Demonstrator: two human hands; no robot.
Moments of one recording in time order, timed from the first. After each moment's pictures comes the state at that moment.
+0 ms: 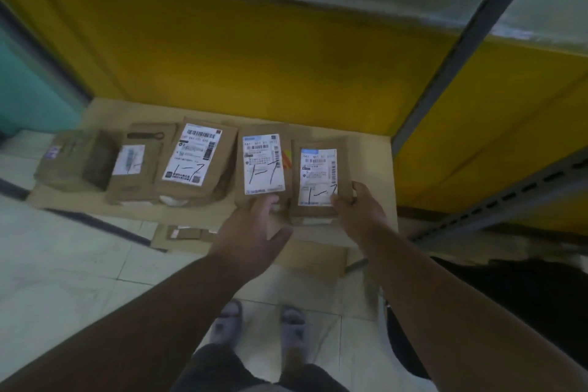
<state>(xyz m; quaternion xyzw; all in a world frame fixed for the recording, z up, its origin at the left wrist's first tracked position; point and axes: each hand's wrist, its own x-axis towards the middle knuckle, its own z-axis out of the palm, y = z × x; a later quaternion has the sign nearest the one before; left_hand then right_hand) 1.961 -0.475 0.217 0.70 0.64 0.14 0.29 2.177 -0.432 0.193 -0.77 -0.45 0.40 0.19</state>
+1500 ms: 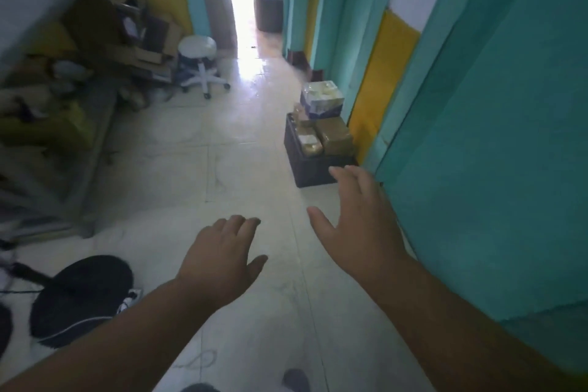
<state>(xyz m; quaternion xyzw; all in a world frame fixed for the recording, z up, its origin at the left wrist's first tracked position) 1.074 -0.707 0.314 0.29 0.95 0.09 0.05 1.140 -0.505 0.391 -0.14 -0.97 0.18 0.13</state>
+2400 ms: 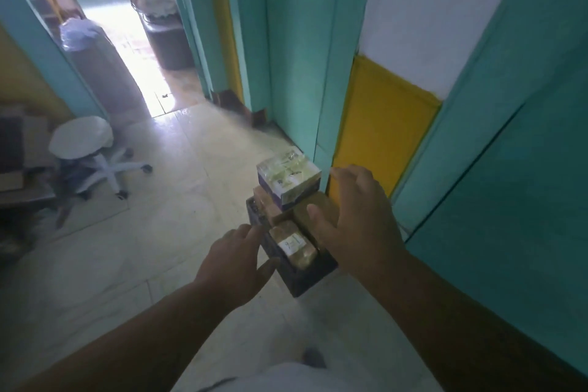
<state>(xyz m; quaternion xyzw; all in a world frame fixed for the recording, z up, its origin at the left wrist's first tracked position) 0.406 -0.413 0.298 0.41 0.90 0.12 0.13 0.528 -0.256 0.370 -0.31 -0.92 0.17 0.17</state>
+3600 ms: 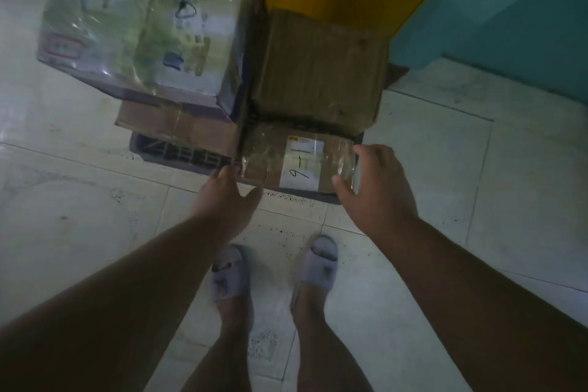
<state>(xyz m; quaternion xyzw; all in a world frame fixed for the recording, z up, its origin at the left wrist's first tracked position) 0.084 -0.206 -0.199 0.50 0.76 -0.02 0.42 0.317 -0.176 -0.165 -0.69 -0.67 0.26 -0.05</state>
